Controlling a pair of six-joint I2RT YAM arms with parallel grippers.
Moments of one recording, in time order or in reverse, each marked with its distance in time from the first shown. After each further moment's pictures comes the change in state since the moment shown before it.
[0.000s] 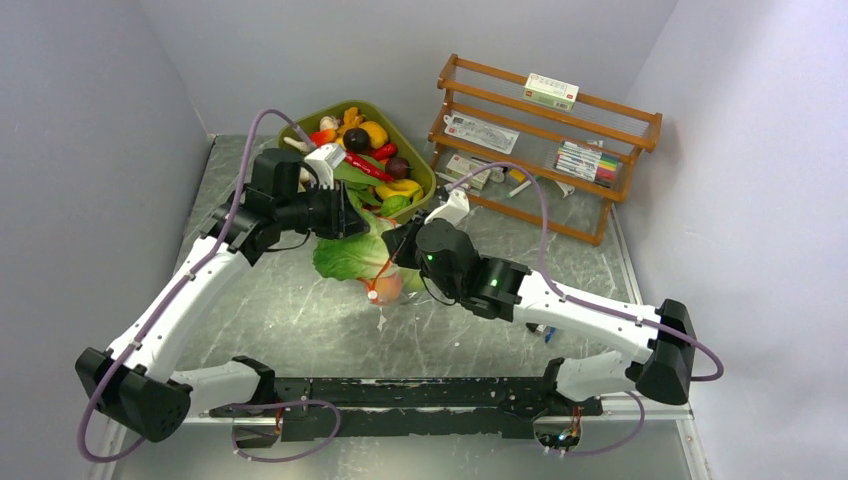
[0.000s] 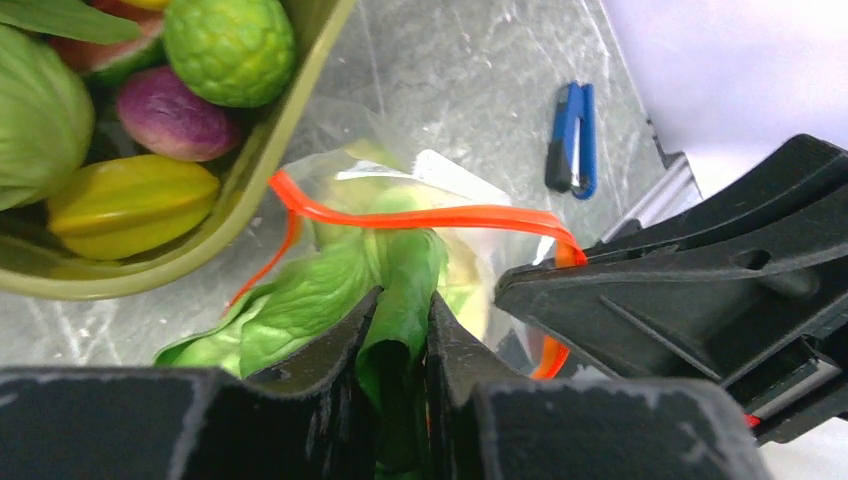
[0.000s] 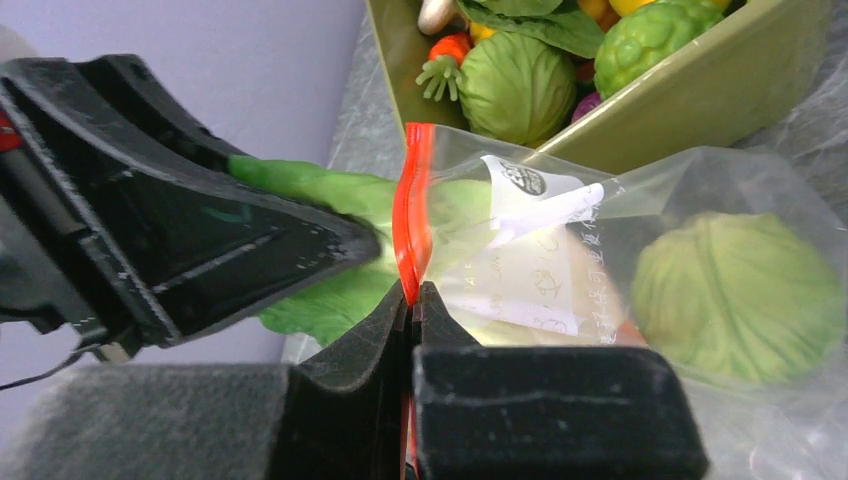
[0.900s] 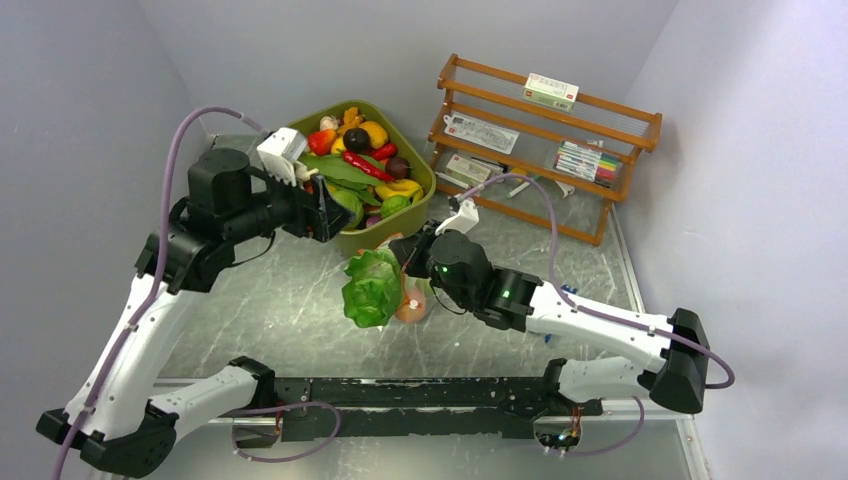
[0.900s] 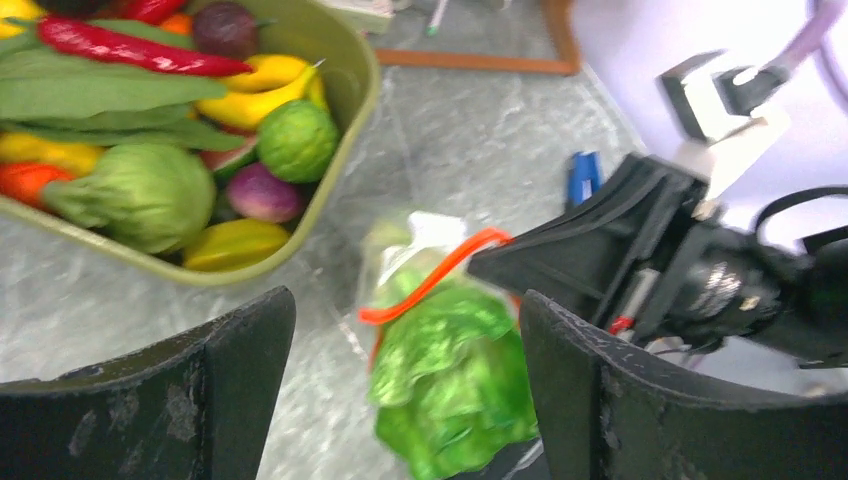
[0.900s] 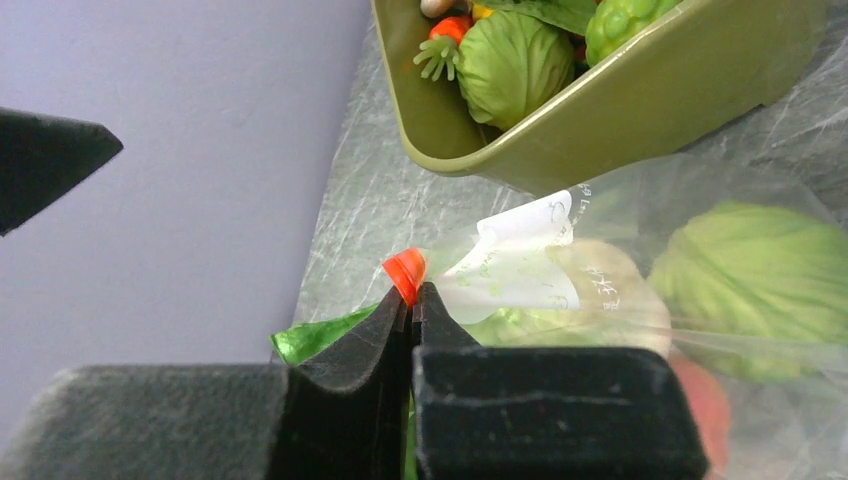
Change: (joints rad) left arm -0.004 -0.141 0.168 -0.103 -0.078 0.082; right arm -0.001 -0.077 -0.117 0.068 -0.028 0.014
